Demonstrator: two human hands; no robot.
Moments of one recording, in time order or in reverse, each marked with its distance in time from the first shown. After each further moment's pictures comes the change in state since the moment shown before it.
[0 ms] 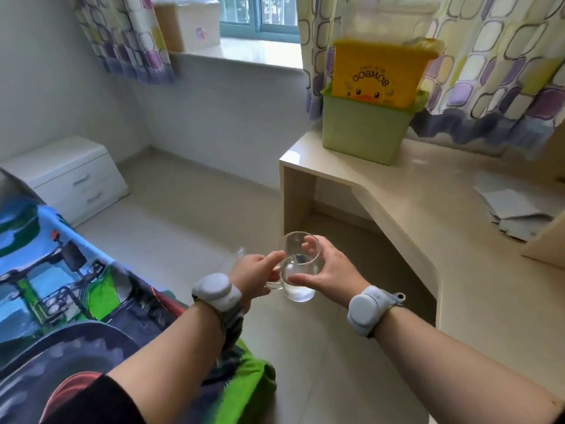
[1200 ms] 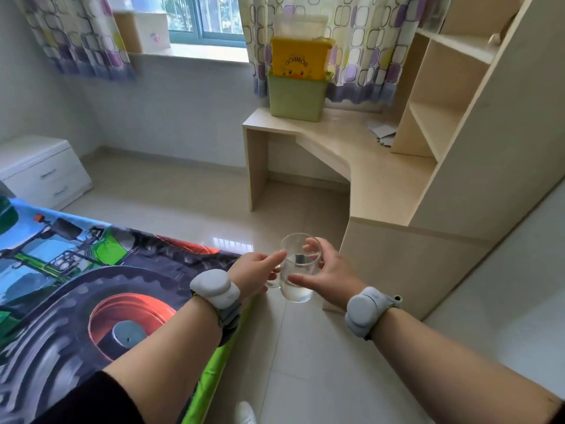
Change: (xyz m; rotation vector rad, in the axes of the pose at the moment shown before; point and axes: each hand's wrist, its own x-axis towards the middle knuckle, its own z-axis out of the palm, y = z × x) left_hand -0.459 -0.242 -0.099 0.270 -0.321 0.142; right_hand -0.521 -0.134 0.226 0.042 0.288 0.168
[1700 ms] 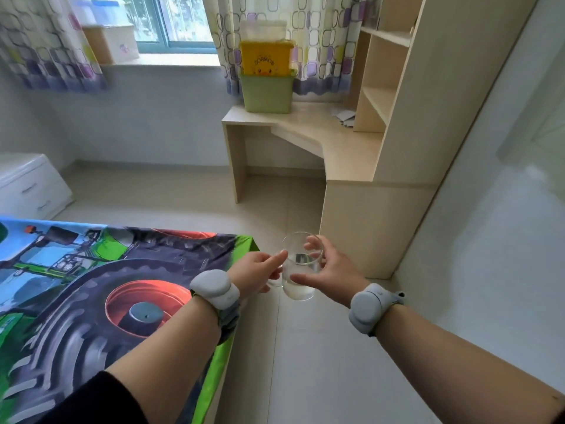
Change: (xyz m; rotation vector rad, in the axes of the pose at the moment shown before) left_hand -0.217 -0.068 -0.004 0.163 -0.133 0.104; right_hand -0.231 -0.051 0.069 0.035 0.111 0.056
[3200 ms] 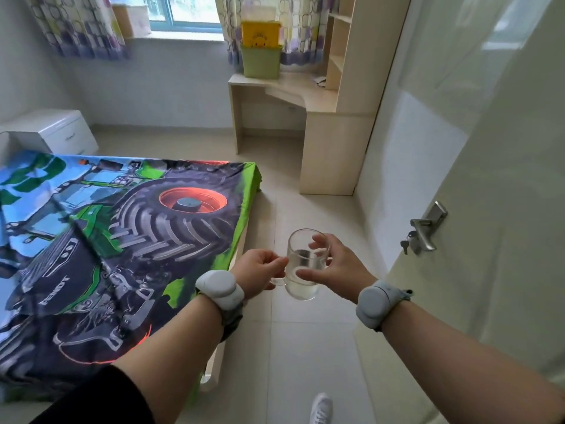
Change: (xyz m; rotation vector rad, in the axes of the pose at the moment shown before) left_hand -0.753 -0.251 0.091 -0.056 -0.037 0.067; right_hand -0.758 -0.097 0.232 -0.036 0.082 0.047
